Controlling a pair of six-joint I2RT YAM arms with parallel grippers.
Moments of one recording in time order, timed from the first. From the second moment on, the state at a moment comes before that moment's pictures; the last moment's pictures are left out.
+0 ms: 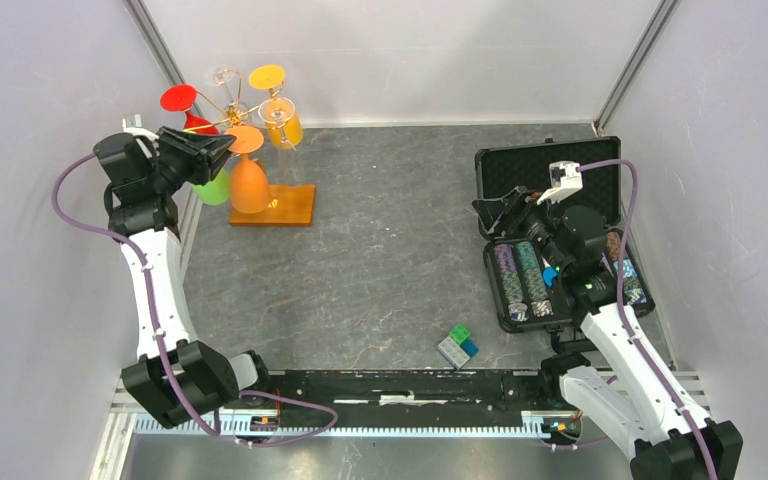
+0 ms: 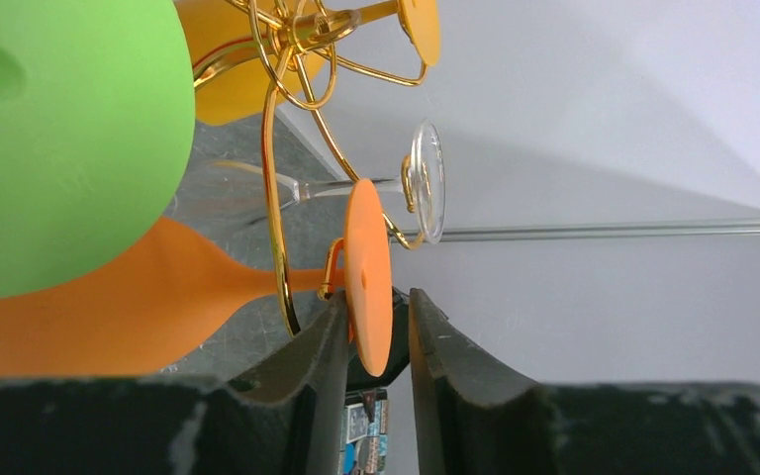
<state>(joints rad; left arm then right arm) 0.41 1.22 1.28 -0.32 0.69 -1.06 0.27 0.82 0.67 0.07 -0.20 0.50</state>
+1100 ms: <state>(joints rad) 0.39 1.09 1.26 -0.35 0.57 -1.13 0.27 0.78 0.67 0.03 -0.15 0.50</state>
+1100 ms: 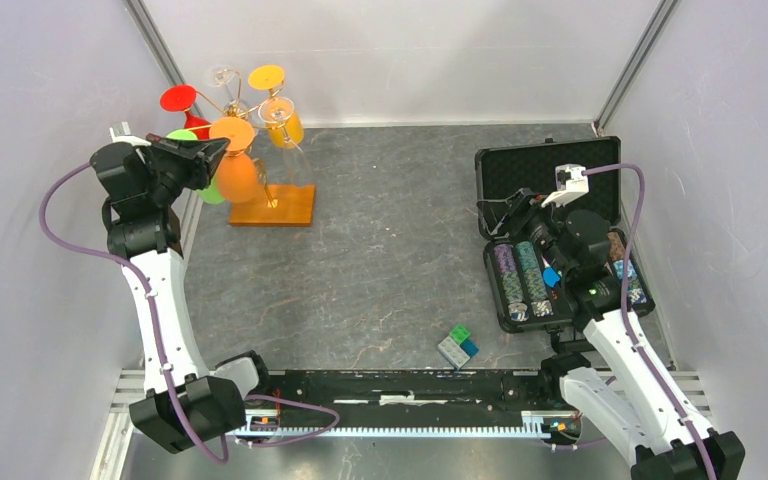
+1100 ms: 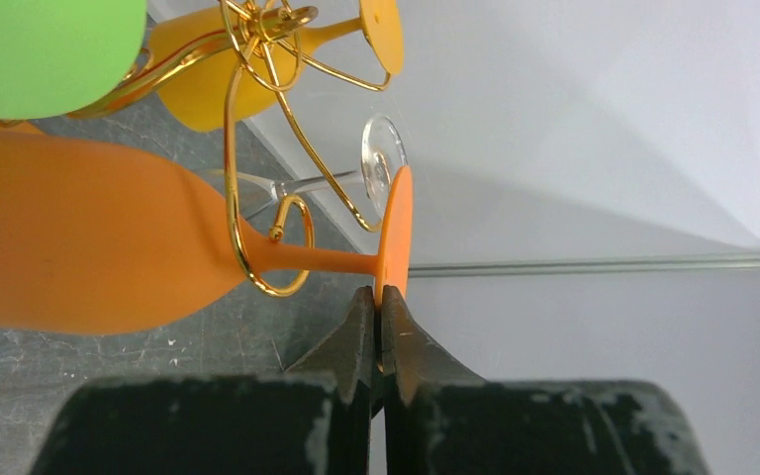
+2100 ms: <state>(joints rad) 0.38 1.23 1.25 -0.10 0.64 -1.33 0.27 0.77 0.65 0.06 -0.18 0.47</state>
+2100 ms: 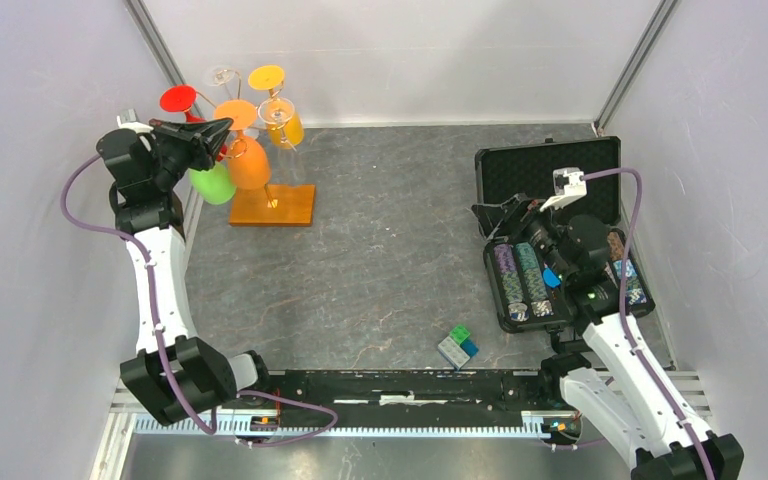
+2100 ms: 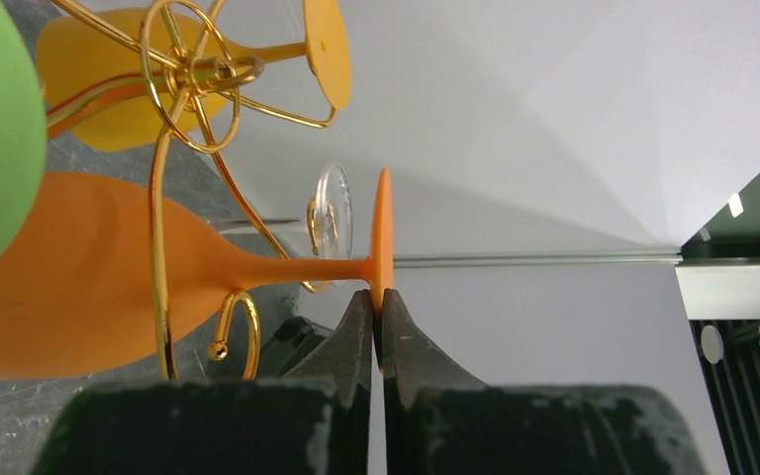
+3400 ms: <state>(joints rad) -0.06 0.76 0.96 0.24 0.66 -1.83 0.74 1.05 0.54 0.93 -0.36 0.92</state>
